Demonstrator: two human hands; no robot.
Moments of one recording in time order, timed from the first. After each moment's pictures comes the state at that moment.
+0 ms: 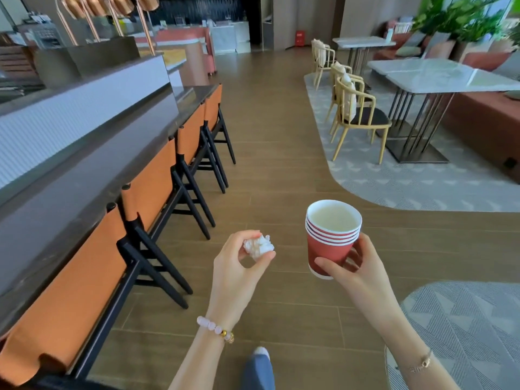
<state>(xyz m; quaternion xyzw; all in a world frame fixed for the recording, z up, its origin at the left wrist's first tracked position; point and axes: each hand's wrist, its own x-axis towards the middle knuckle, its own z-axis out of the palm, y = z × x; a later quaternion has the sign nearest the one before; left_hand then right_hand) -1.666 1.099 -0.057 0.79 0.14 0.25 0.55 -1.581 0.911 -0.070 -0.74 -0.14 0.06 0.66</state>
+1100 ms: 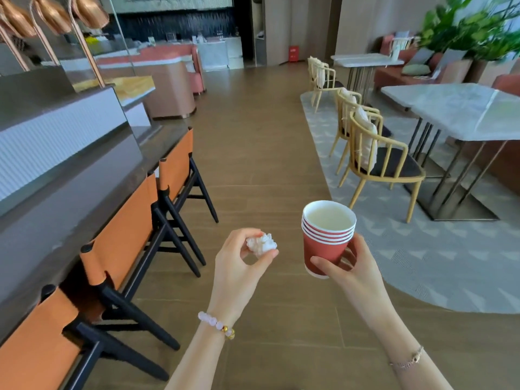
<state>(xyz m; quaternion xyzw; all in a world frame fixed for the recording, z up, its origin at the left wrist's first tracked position) -0.951 1.366 -0.040 0.79 0.10 0.27 0.54 -0.873 1.183 -0.062 -0.73 -0.15 0.03 0.67</state>
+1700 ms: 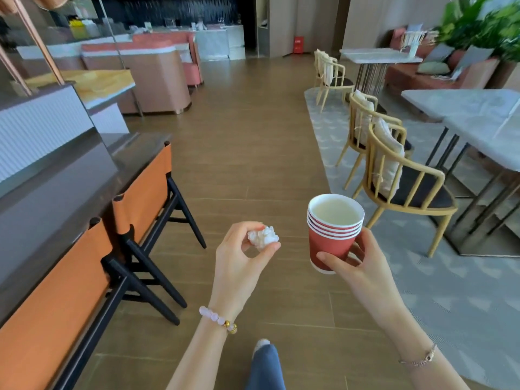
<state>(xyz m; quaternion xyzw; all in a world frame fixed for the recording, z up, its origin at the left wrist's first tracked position) -0.614 1.487 -0.046 0.78 0.11 0.28 0.55 -0.534 1.299 -0.061 -0.75 -0.16 0.03 0.64</state>
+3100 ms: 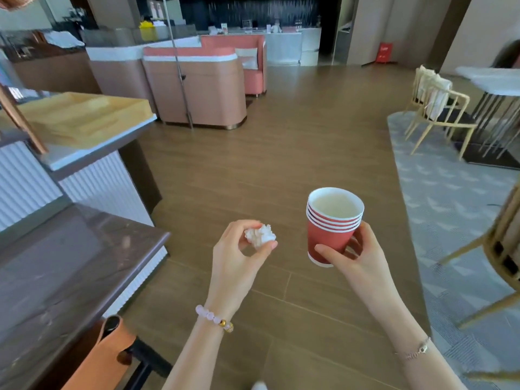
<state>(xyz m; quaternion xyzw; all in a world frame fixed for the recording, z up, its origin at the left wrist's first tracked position) 0.113 1.986 -0.028 0.75 0.22 0.36 0.51 0.244 1.826 -0.036 -0.71 -0.26 0.12 0.65</state>
